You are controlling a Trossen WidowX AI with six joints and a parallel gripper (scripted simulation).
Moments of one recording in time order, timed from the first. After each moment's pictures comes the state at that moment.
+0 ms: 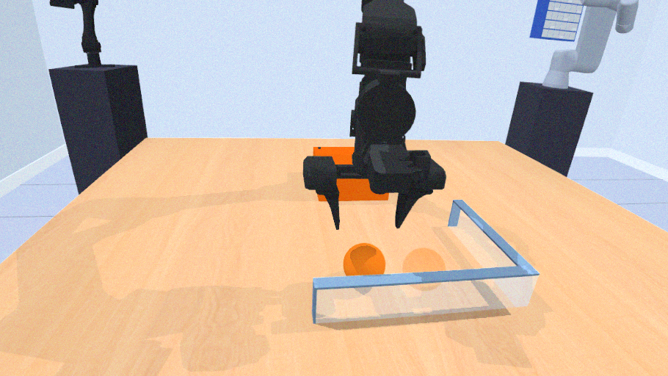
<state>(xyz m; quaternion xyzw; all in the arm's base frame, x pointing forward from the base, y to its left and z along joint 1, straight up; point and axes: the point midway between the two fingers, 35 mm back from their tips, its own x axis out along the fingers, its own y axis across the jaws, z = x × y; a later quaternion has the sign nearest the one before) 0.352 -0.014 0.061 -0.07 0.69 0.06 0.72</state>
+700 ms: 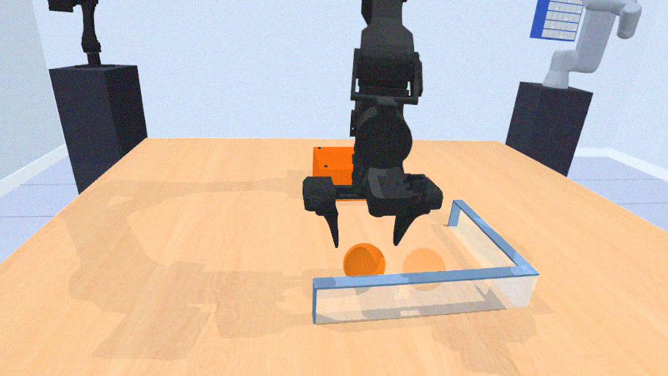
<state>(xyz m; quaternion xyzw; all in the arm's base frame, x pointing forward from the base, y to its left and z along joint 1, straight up) 0.355 -0.014 0.033 -0.07 0.69 0.06 0.72</state>
